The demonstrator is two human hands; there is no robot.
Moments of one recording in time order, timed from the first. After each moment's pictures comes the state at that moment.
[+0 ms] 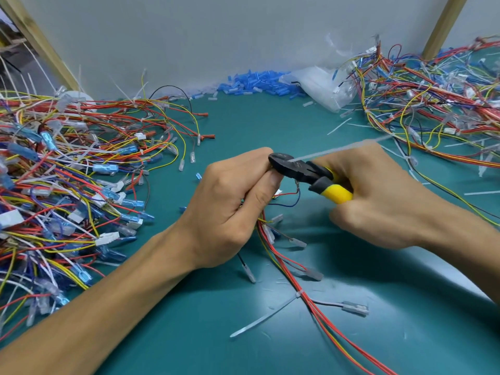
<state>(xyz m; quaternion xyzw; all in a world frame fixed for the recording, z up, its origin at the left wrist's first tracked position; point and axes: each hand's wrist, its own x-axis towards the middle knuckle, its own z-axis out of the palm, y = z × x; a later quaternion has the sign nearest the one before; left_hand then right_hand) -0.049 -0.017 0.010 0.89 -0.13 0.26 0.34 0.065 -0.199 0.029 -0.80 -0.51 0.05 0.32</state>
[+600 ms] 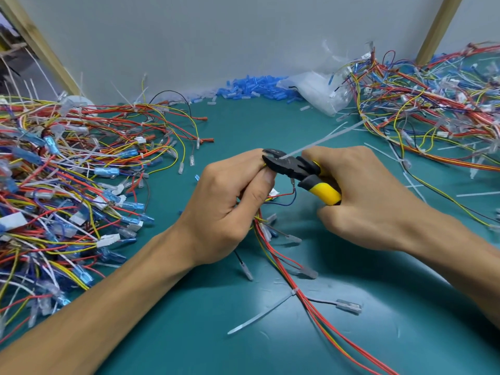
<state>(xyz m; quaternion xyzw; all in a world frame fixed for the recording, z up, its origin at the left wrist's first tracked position) -0.048 -0.017 0.011 0.89 -0.12 0.28 0.35 0.067 -0.195 0.023 -0.83 -0.48 -0.03 0.26</state>
